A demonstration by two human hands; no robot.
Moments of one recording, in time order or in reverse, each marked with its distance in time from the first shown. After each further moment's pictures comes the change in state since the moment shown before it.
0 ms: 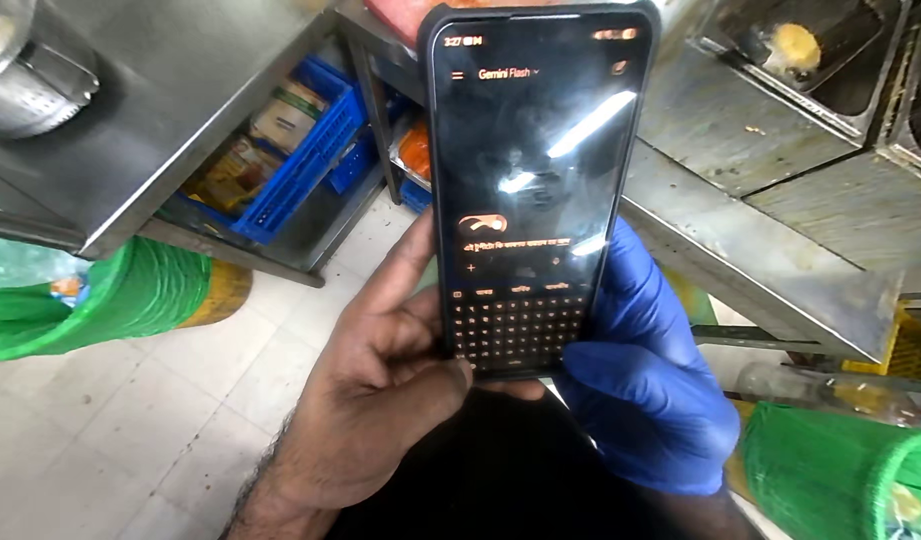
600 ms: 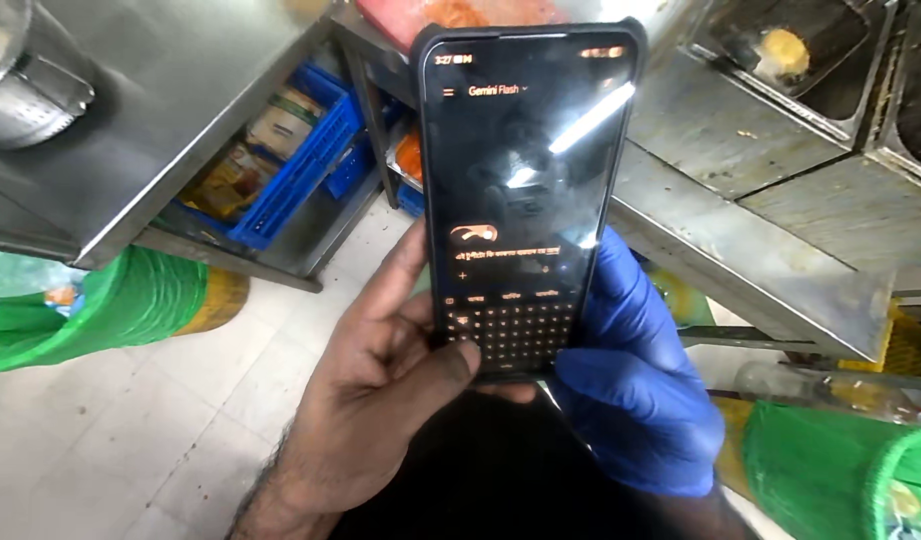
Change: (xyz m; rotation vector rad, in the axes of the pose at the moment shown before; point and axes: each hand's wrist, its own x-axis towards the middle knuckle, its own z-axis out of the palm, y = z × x) left_hand 0.005 -0.003 -0.001 0.005 0.030 0.022; right_hand 0.001 0.003 -0.002 0.000 -0.002 0.002
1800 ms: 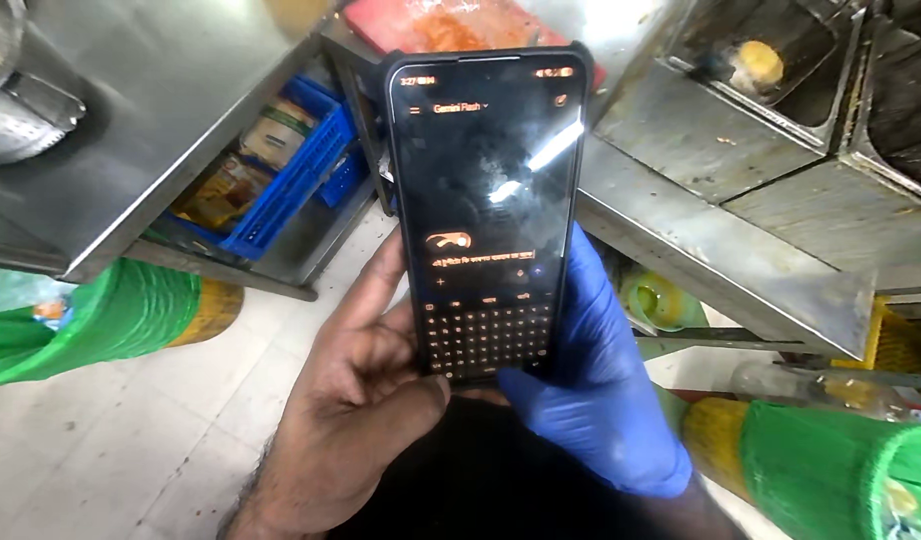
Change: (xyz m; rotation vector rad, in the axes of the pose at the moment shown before) left_hand -0.003 0.001 -0.001 0.044 0.009 -0.007; right_hand 0.005 -0.001 0.005 -0.172 -0.008 -0.010
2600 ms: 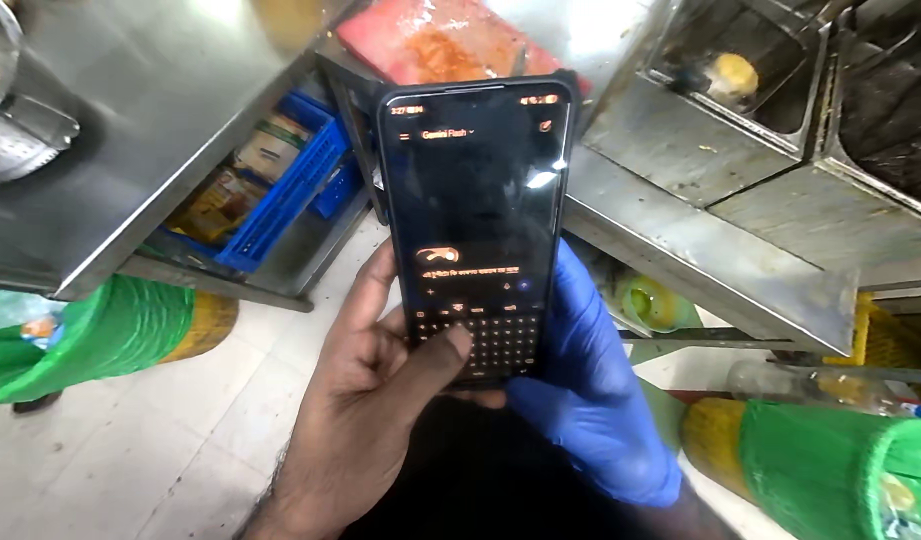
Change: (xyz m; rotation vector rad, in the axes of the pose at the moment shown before) left_hand 0.011 -0.004 0.015 0.063 0.179 0.003; right_hand -0.004 0.002 0.001 0.054 0.000 -0.004
